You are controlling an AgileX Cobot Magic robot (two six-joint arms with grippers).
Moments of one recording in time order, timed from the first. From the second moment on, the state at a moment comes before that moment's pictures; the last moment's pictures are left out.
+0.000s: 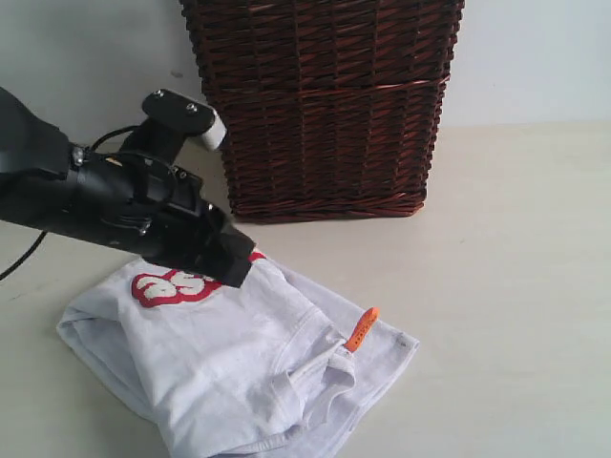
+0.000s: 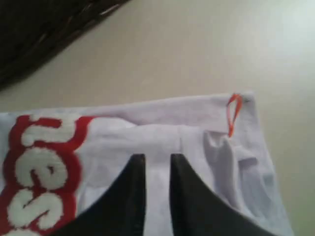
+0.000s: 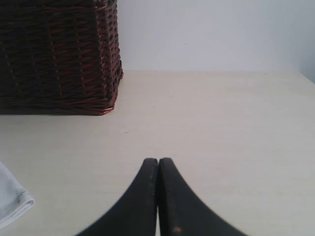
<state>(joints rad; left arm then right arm) -0.56 1.58 -0.90 -0.82 0.38 0.91 -0.02 0.01 -0.01 0.21 0.33 -0.23</state>
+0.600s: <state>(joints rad) -0.66 1.87 -0.85 -1.07 0.72 1.26 -0.02 0.01 -0.01 0.21 0.33 -0.23</state>
